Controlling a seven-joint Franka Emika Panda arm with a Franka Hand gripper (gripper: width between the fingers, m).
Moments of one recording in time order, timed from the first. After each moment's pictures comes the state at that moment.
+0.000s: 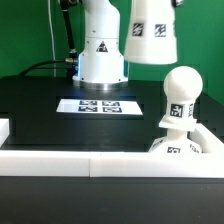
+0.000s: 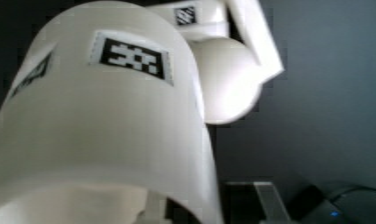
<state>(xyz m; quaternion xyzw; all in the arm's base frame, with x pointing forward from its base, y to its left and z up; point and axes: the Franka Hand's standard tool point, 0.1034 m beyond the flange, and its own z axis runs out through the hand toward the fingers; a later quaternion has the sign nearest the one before) 0.585 0.077 0.245 -0.96 0.25 -0.10 0.08</state>
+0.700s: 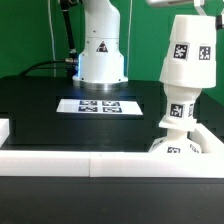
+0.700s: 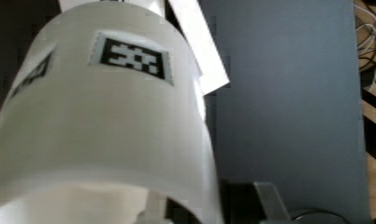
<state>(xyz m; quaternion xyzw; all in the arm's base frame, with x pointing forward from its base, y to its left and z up) 0.601 0.126 0.203 -0.97 0.20 -0.12 0.07</state>
